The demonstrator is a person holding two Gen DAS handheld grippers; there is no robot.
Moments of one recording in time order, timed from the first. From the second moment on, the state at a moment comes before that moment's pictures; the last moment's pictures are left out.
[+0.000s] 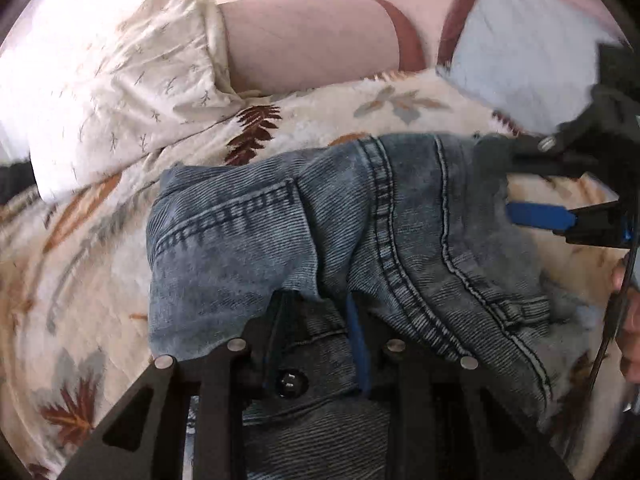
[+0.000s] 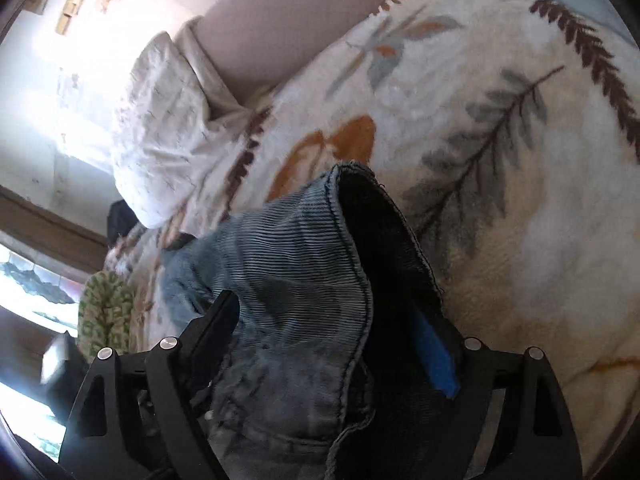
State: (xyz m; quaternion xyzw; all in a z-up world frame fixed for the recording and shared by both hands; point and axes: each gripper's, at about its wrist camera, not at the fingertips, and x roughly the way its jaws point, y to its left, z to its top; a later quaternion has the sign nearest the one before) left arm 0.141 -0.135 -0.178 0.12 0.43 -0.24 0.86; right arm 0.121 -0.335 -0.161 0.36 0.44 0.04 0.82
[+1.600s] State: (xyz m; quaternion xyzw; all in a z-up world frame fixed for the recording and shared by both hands) left arm 0.152 -0.032 -0.159 0.03 0.44 -0.23 0.87; right arm 0.074 -0.235 -0.165 0.26 0.47 0.19 0.82
